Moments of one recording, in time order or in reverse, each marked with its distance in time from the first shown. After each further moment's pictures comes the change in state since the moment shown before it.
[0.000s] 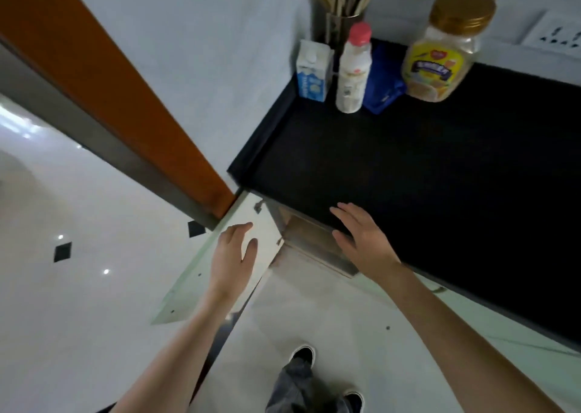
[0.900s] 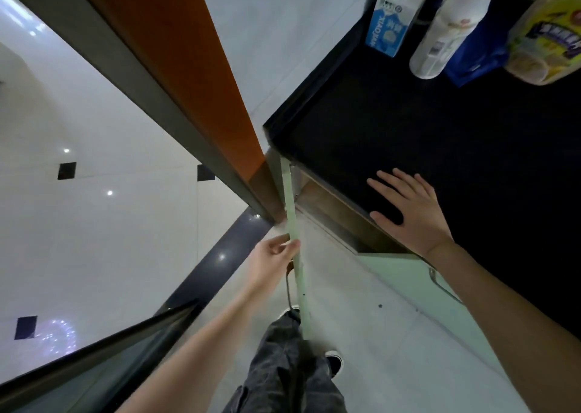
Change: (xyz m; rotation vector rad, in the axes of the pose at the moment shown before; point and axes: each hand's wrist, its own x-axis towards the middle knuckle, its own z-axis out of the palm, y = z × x) left_hand -0.027 -0.027 0.060 -0.790 -0.205 -0.697; right_hand 0.071 0.049 0.017 -0.385 -0.009 -0.253
